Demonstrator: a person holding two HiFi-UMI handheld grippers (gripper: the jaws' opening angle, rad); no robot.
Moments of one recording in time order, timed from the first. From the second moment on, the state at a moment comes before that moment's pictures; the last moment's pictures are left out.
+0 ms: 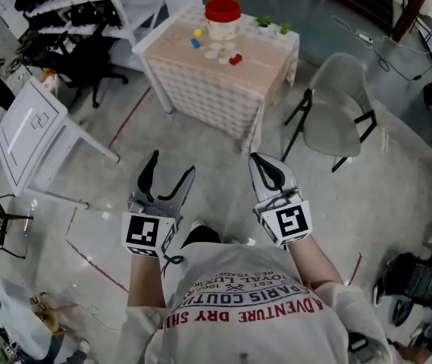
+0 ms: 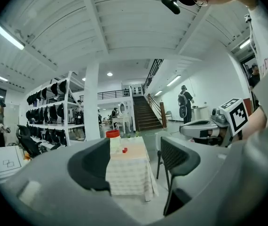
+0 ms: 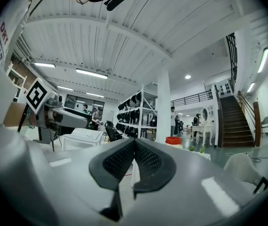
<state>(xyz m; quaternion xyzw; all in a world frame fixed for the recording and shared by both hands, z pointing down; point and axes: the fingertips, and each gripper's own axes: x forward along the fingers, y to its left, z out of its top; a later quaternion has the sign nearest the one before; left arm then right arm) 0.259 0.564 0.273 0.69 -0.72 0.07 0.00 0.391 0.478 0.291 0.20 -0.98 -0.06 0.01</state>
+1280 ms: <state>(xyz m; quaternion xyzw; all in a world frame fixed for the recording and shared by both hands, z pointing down) -0.072 0.330 0.334 0.77 -0.62 0.11 0.03 0.055 0.251 0.330 0.30 -0.95 -0.03 0.06</state>
